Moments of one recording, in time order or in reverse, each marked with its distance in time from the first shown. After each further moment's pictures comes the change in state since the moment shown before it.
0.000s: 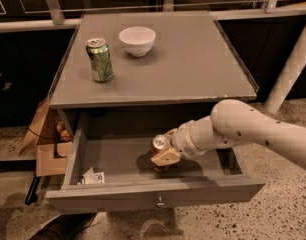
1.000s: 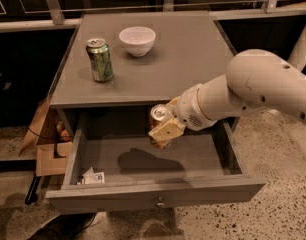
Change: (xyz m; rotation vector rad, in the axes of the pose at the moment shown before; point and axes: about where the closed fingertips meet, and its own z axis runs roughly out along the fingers) arm -0.095 0.011 -0.100 0.055 -0.018 -0.015
